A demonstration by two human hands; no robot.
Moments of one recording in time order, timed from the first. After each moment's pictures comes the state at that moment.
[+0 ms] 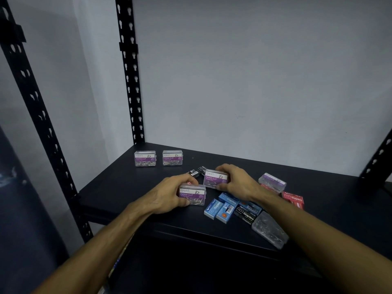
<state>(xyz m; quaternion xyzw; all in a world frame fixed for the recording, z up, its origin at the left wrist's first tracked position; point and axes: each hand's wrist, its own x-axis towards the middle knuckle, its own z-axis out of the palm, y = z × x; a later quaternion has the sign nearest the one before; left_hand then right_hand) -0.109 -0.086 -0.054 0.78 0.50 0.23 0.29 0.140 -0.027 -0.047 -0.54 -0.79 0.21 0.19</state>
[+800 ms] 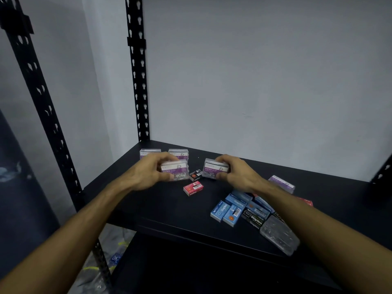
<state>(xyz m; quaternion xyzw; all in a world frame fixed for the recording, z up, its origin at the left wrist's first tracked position) -0.173 -0.065 -0.025 0.73 0.53 0.32 0.28 0.119 -0.014 -0.027 -0.50 -0.80 0.24 0.22</state>
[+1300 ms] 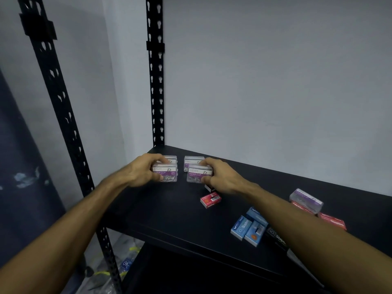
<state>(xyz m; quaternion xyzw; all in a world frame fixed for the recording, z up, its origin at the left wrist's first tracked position) -0.247 -0.026 -0.034 0.70 0.61 0.26 0.25 0.028 0.012 -0.029 -0.46 -0.83 0.26 0.19</state>
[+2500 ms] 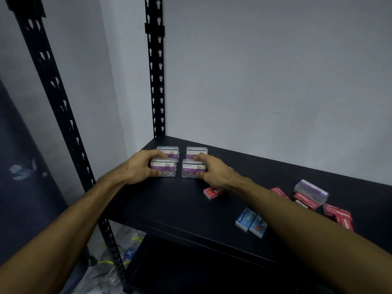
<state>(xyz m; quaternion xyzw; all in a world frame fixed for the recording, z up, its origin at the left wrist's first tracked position) -0.254 -0.027 -0.051 0.70 0.60 0.28 0.26 0.006 0.017 -0.047 -0.47 -0.82 0.28 0.16</state>
